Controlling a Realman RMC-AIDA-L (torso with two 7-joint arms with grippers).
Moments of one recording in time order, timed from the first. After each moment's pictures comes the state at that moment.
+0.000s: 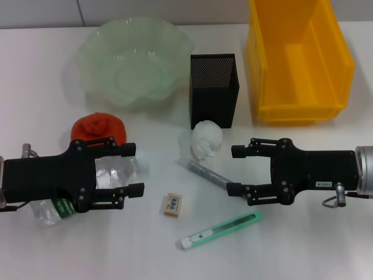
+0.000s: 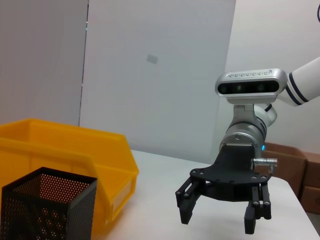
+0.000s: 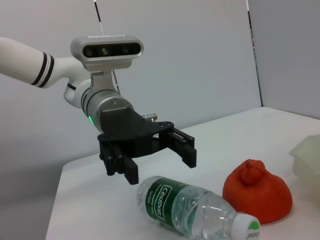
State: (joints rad) left arm -0.42 -1.92 1.08 0.44 1.62 1.70 -1.04; right arm 0.57 2.07 -0.61 -0.41 -2.12 -1.66 1.06
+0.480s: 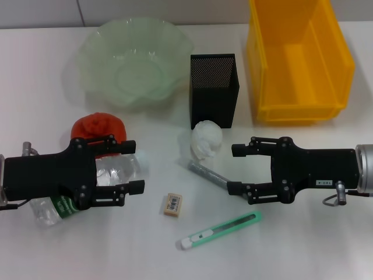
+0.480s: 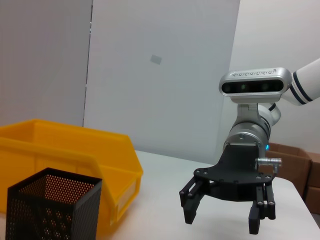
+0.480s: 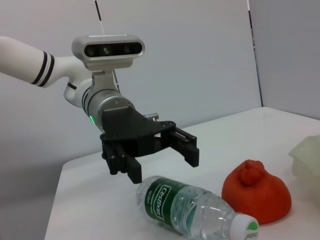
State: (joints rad) left arm -0.42 -1.93 1.07 0.44 1.62 1.69 -1.04; right arm 0.57 2.07 -0.61 -0.41 -2.12 -1.66 1.06
